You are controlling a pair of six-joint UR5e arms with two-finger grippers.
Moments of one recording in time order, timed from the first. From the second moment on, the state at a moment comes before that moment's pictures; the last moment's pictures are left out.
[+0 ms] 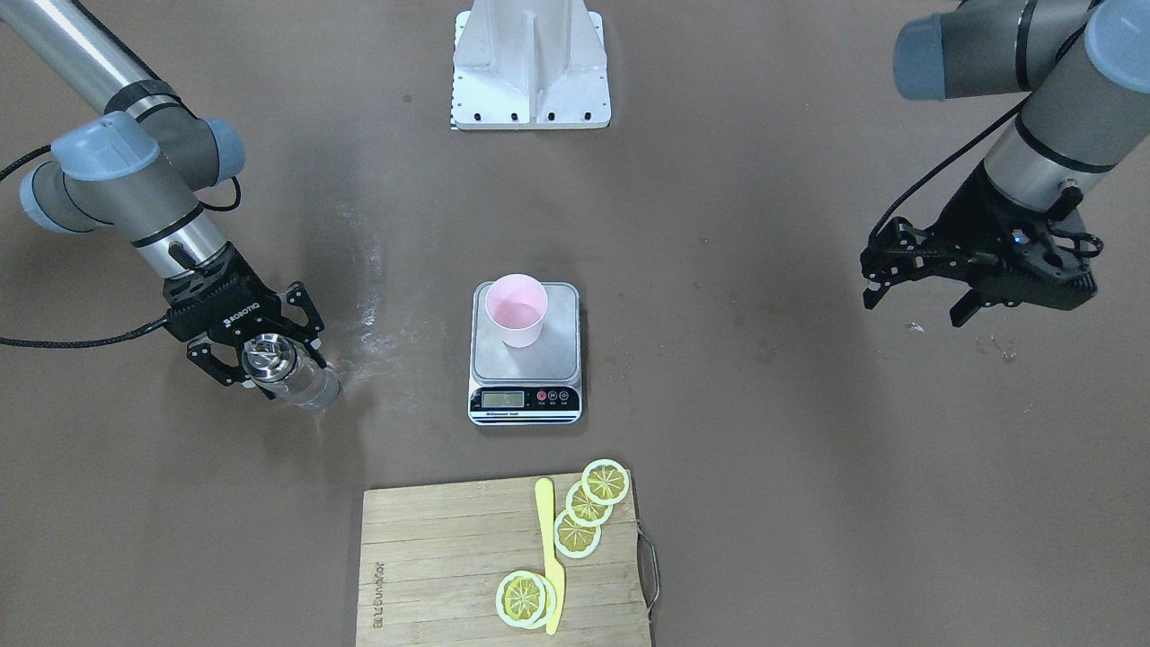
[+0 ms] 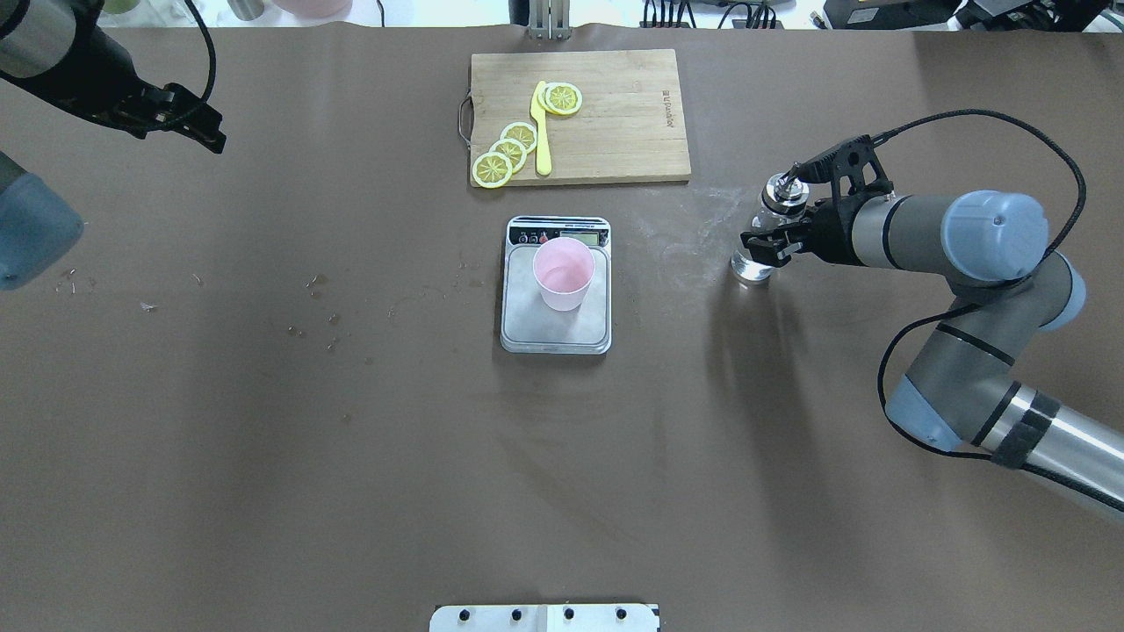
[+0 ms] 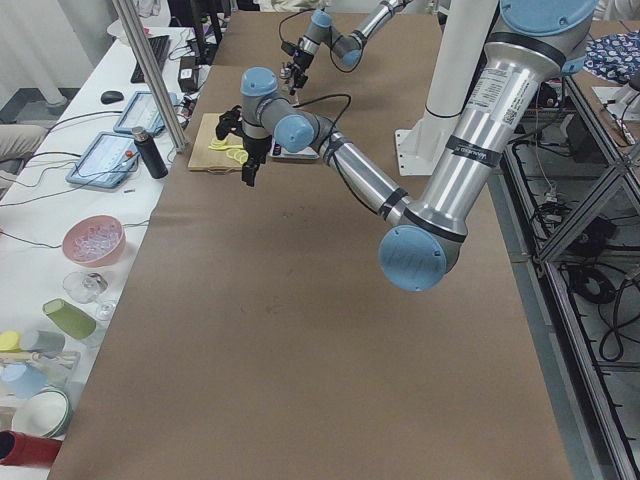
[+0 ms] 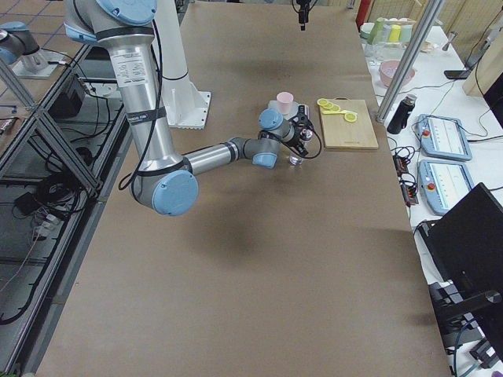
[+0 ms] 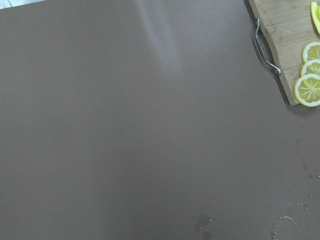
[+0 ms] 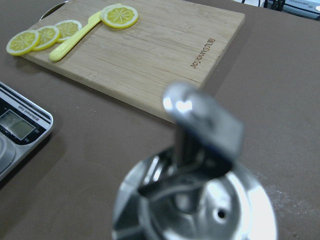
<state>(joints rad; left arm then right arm) -1.09 -1.98 -1.84 -1.59 -2.18 -0.57 0.75 -1.31 1.55 -0.60 1.79 0.66</state>
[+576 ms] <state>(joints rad) -1.09 -1.99 -1.84 -1.59 -2.19 -0.57 0.78 -1.25 1.80 -1.09 1.78 0.60</state>
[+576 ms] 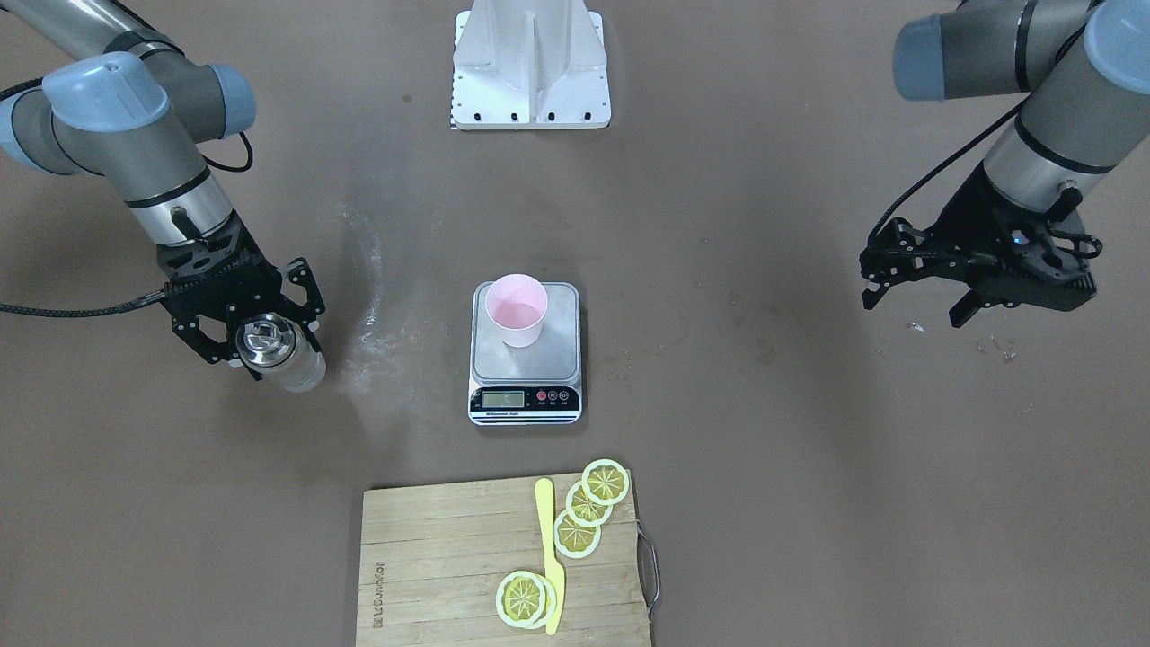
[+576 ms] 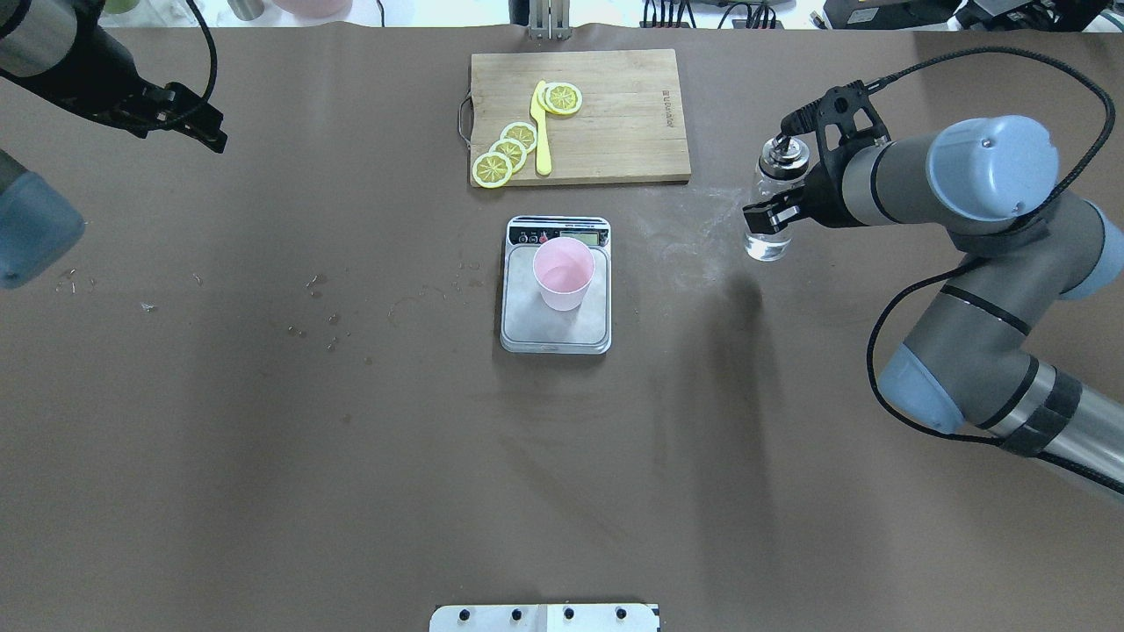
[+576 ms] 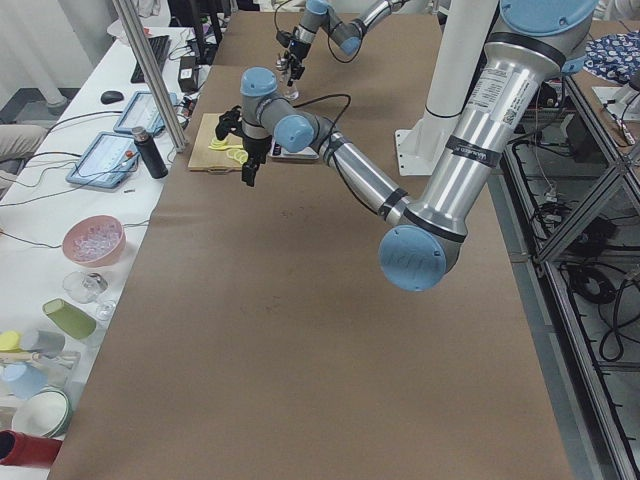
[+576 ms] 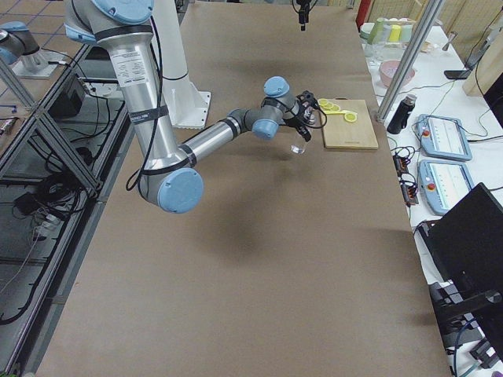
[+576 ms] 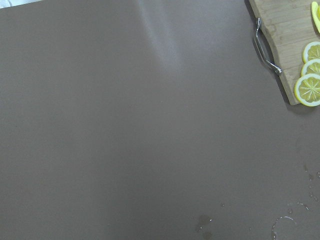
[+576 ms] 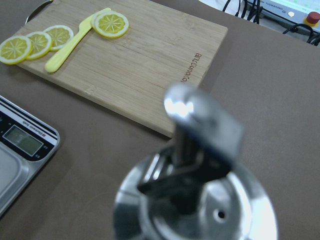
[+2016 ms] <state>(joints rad) -1.21 -1.87 -1.85 -1.61 -2.26 -0.43 0.61 -0.96 1.92 -1.83 1.51 0.48</state>
